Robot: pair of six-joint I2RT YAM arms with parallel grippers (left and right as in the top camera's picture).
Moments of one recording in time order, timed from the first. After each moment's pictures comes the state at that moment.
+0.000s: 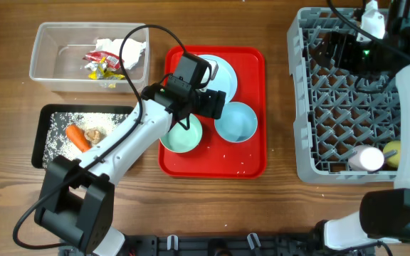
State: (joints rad) left arm -0.53 1.72 1.23 -0.50 0.12 -0.22; right arm -0.15 1.69 1.77 -1.19 -0.34 0.07
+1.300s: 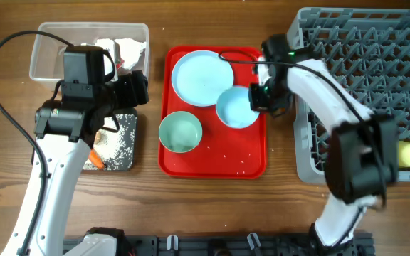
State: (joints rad) left arm -0.11 1.30 1.23 -0.78 0.09 -0.26; right arm 0.26 1.94 1.48 -1.00 -0.22 0.20
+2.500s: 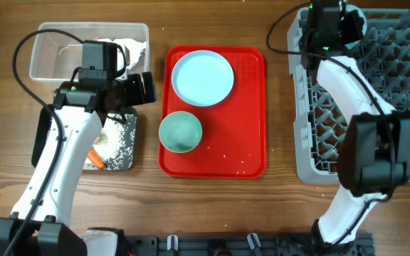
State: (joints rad) left arm -0.11 1.48 1.23 -0.78 0.09 -0.26; right arm 0.07 2.00 1.46 0.02 0.98 -0.66
